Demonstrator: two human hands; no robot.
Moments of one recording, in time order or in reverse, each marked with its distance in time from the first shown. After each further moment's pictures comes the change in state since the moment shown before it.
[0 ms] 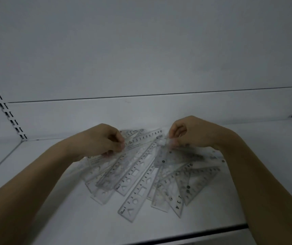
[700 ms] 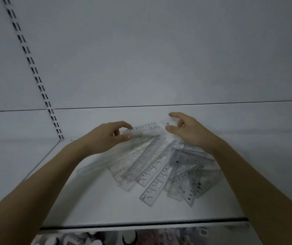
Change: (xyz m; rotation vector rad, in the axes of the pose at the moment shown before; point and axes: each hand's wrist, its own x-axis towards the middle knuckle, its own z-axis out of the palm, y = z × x) left_hand -0.029 -0.019 -0.030 0.442 0.266 0.187; right_hand 0.007 -0.039 0.029 0.077 0.253 -0.070
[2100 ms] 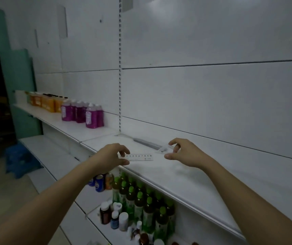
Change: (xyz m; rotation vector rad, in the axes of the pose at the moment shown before) left_hand -0.499 -0.438 -0.276 0.142 0.380 -0.648; right_hand 0.019 -0.481 0.542 -0.099 -0.449 -0.521
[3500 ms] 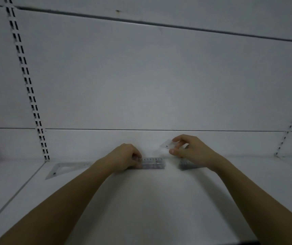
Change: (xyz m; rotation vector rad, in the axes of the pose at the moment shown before) left_hand 0.359 -0.091 0.106 -0.038 -0.435 0.750; right_hand 0.173 0.019 0.067 0.015 0.457 0.613
